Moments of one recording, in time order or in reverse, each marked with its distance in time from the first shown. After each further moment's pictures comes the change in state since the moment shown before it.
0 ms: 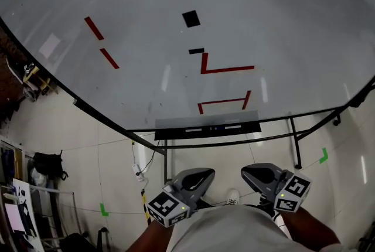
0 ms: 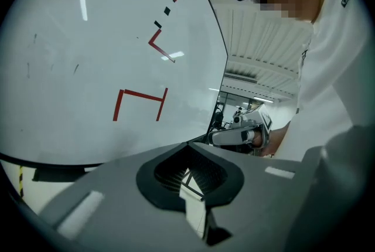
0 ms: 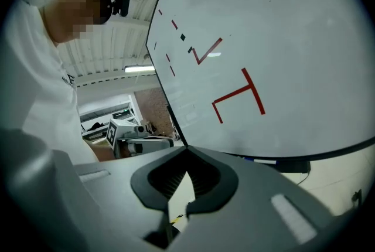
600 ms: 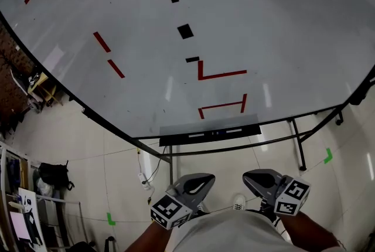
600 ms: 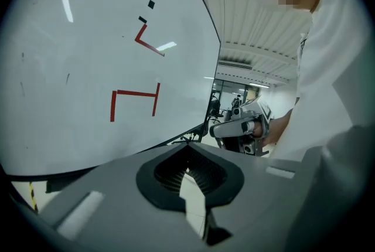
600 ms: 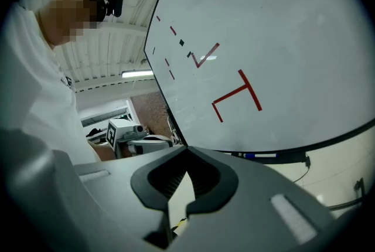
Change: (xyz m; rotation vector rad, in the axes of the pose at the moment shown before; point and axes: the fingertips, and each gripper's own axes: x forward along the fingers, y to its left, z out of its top) left arm -0.011 -0.012 -0.010 0.097 0.107 -0.013; right arm -0.011 0.013 -0.009 0.045 -0.036 -0.021
